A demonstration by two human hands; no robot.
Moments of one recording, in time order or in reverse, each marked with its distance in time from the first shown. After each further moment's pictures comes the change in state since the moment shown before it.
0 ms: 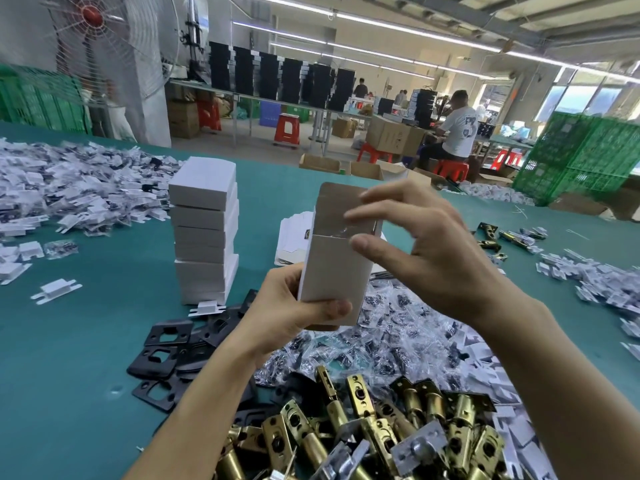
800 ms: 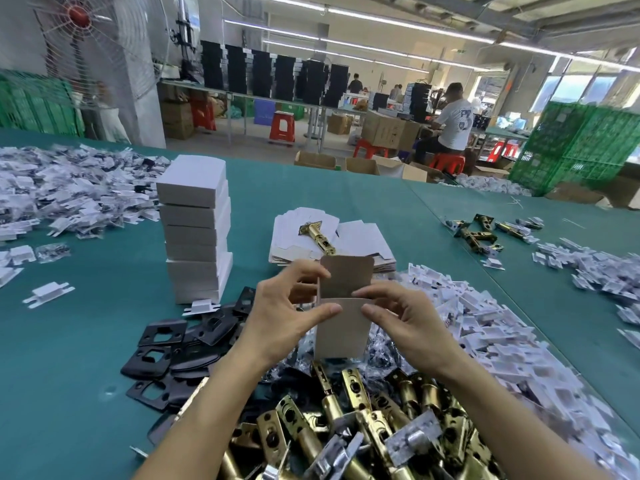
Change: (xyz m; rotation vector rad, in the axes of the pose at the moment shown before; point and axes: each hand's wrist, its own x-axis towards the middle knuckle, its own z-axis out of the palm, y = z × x) left_hand 0.006 -0.035 -0.002 0.475 0.135 0.283; right_hand -0.076 0.061 0.085 0.606 -0.049 0.399
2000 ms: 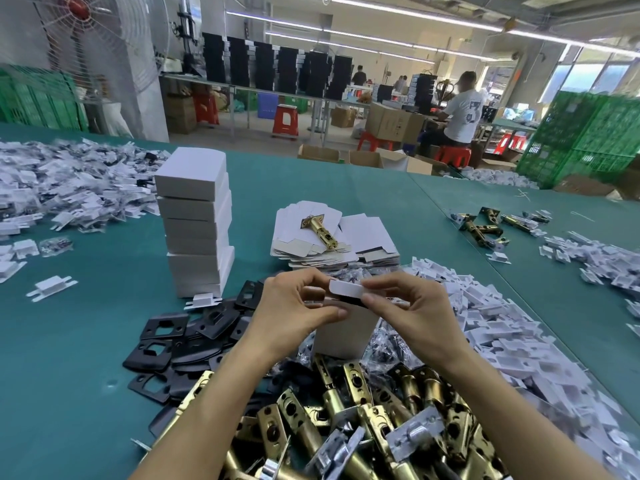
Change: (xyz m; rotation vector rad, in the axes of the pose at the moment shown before) left_hand 0.000 0.003 0.008 -0.068 -0.064 -0.146; right_hand -0.001 -0.001 -0.002 0.023 0.120 -0.086
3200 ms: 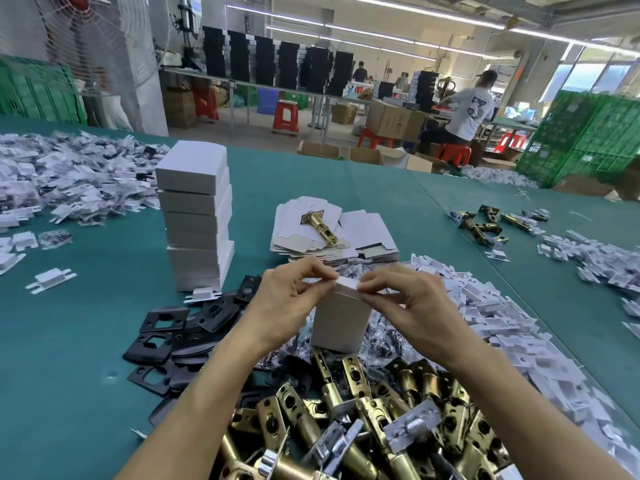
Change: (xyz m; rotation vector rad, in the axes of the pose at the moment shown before) left_hand 0.003 0.002 -0.006 0.060 0.008 0.015; right_hand 0.004 -0.006 -0.008 -0.296 -0.136 -0.122
